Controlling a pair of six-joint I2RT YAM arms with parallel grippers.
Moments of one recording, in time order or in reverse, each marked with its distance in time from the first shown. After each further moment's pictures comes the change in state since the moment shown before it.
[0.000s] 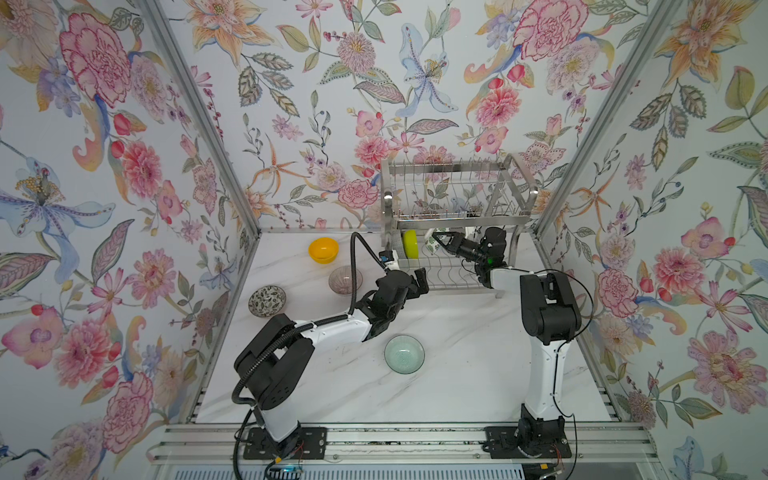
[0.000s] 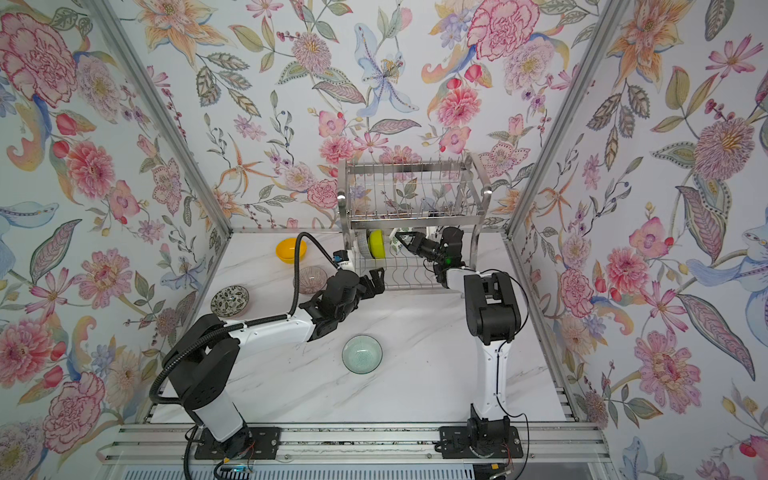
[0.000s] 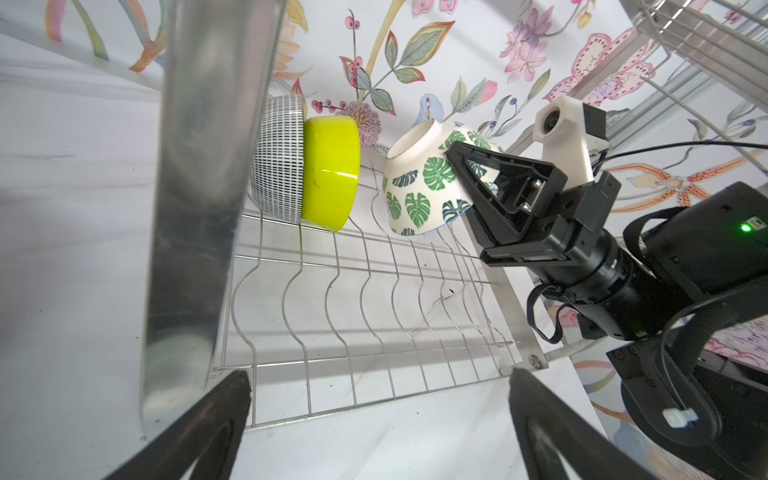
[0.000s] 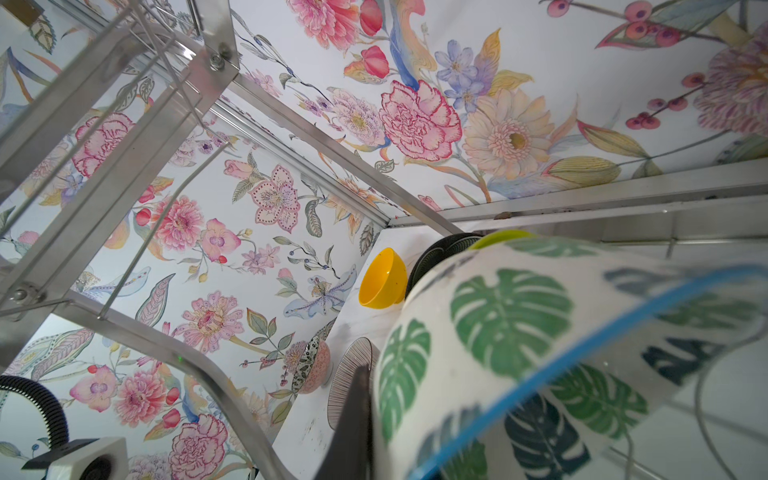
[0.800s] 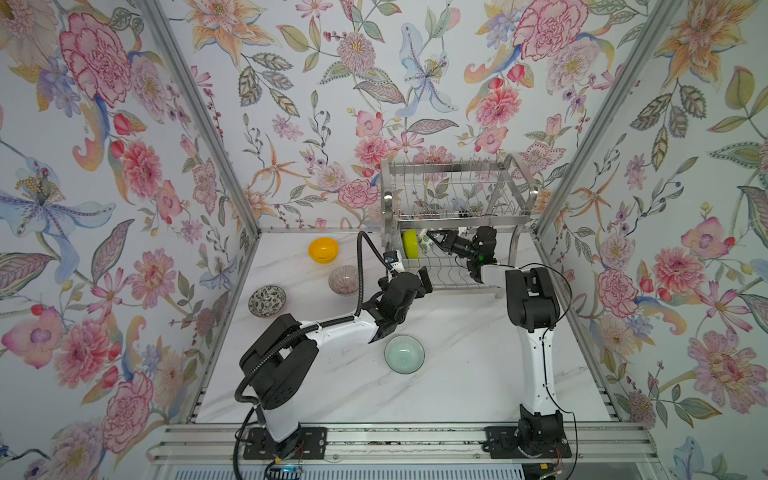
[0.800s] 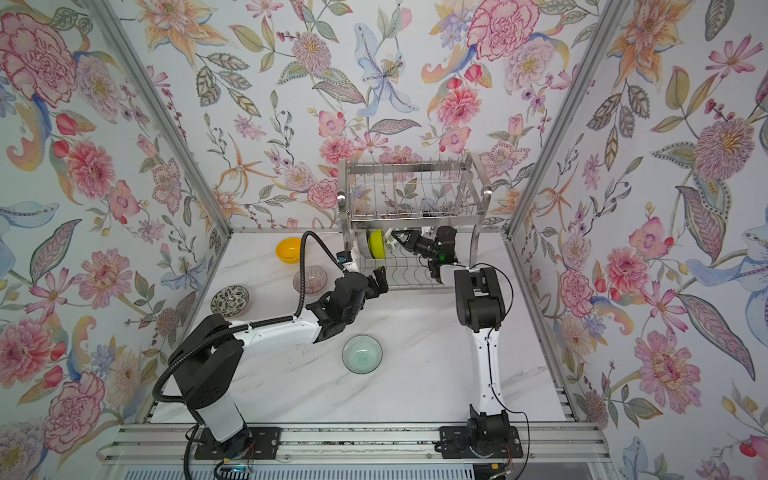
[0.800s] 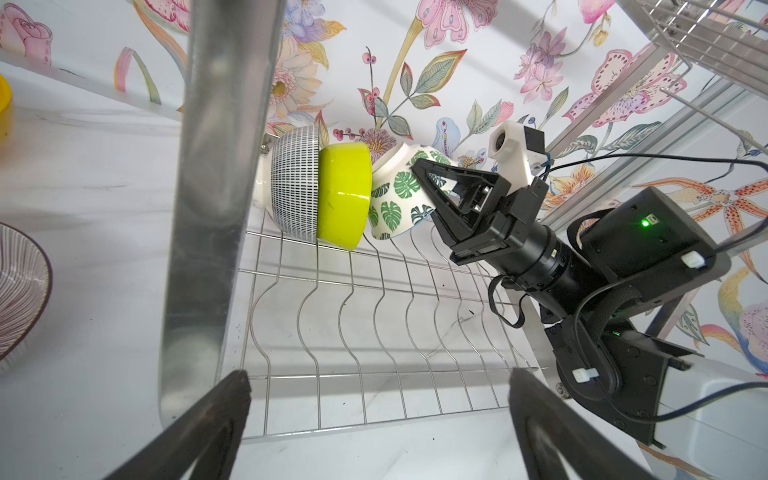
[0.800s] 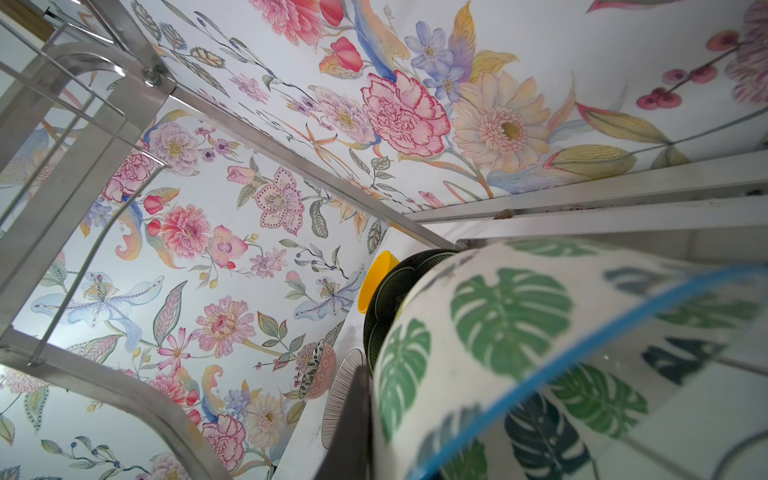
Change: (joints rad) left arm -0.045 0.014 0.039 -0.021 -0.147 0.034; right arm 0.008 0.231 0.245 0.044 -0.048 0.122
